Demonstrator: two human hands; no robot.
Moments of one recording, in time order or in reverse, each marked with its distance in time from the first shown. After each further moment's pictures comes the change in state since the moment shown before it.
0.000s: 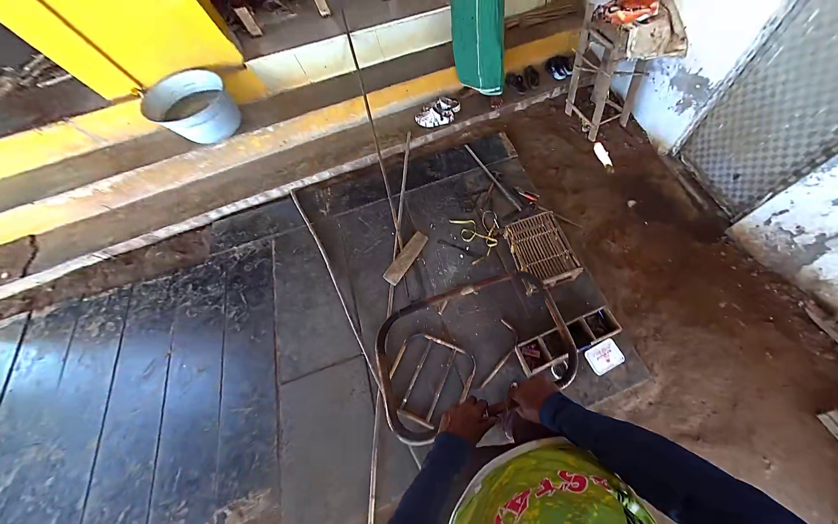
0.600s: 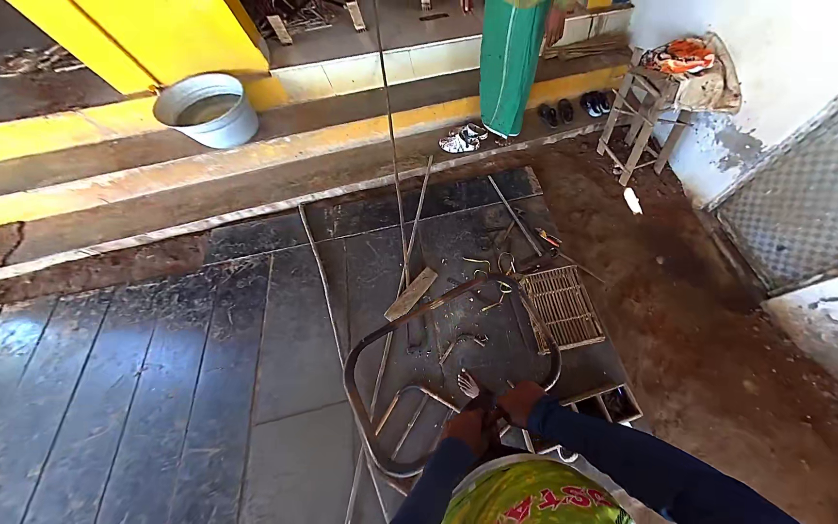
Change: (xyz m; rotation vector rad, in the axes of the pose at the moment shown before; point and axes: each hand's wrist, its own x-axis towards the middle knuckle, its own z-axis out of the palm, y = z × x) left_hand 0.184 -0.032 -0.210 -0.219 0.003 -0.082; right_hand 0.187 0.084 -0.235 -0.137 -0.054 -0.146
